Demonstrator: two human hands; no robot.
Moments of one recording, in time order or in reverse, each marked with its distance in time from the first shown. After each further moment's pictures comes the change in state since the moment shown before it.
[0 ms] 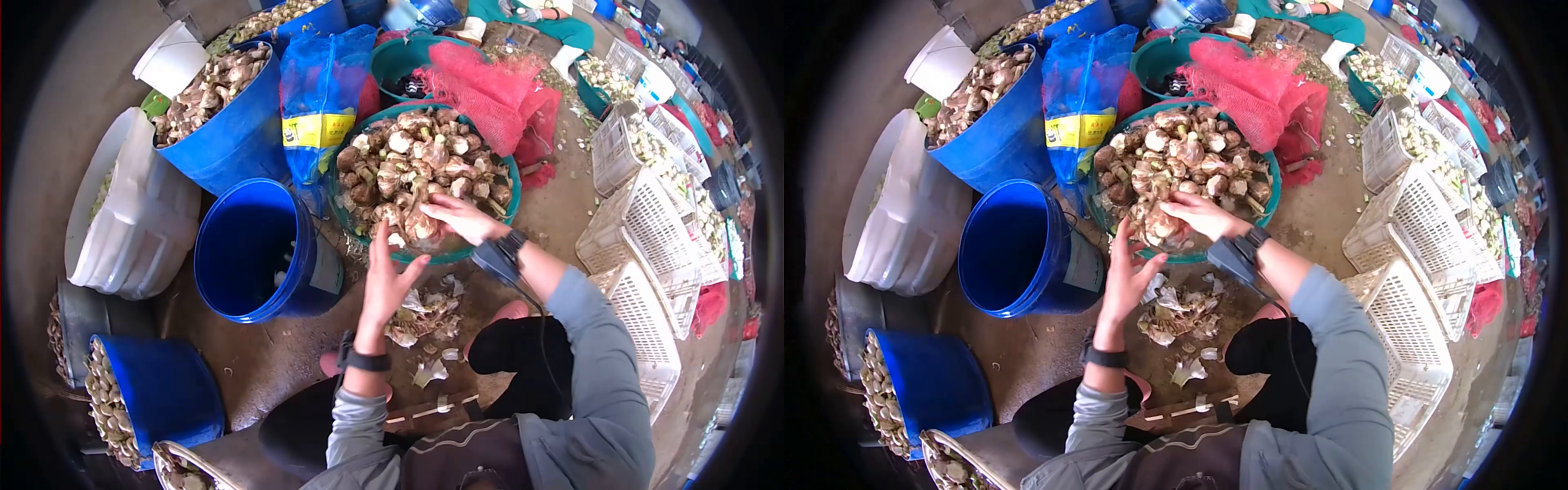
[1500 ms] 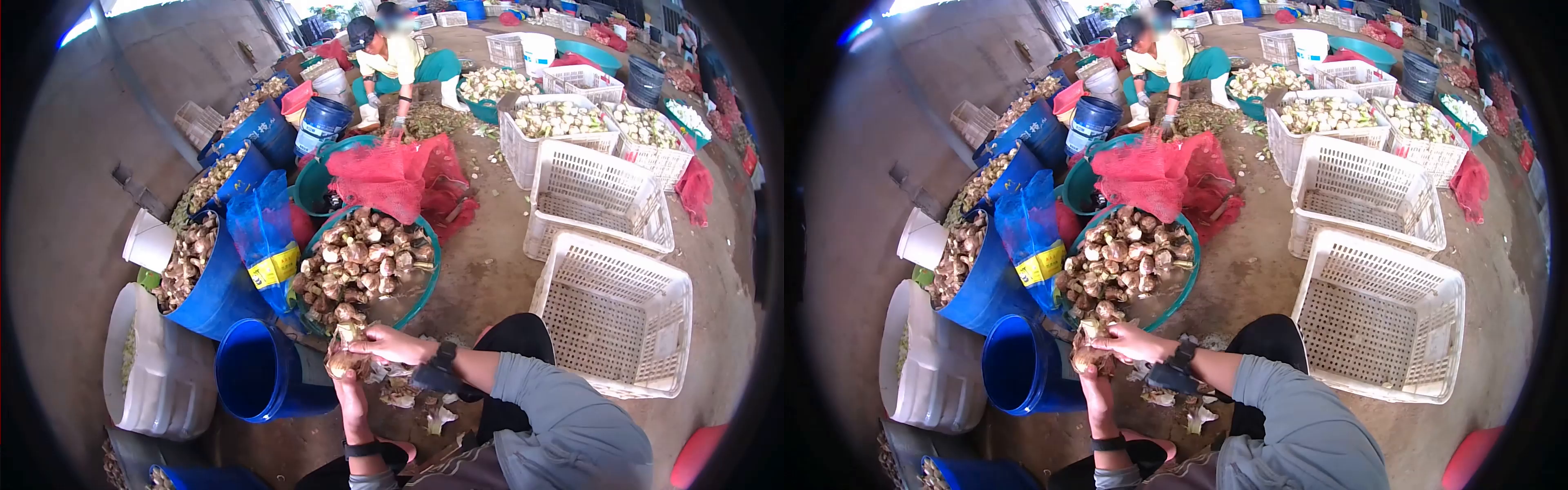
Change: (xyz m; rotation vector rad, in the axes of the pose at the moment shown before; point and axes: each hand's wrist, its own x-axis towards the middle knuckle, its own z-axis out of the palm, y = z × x) left_hand -0.086 0.062 0.015 -0.621 -0.056 0.092; right_hand -0.134 0.000 0.081 0.133 0.039 -0.229
